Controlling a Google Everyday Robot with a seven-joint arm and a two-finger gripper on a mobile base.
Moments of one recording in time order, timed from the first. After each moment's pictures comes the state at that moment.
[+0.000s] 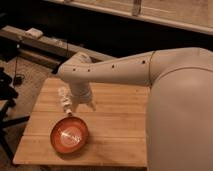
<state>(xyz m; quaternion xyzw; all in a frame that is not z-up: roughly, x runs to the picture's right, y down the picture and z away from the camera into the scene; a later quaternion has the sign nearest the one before) -0.104 0.104 0.703 -0.26 0.23 0.64 0.68</state>
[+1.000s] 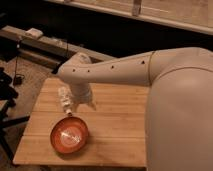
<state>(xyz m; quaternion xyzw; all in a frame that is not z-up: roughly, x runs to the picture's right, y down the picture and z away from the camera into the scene) -0.108 0.102 0.711 -0.25 0.23 0.63 0.70</state>
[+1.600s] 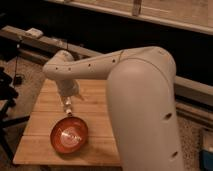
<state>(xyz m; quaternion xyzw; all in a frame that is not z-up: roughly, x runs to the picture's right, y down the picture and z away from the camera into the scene) -0.181 0.063 0.774 -0.24 0.18 0.57 0.77</state>
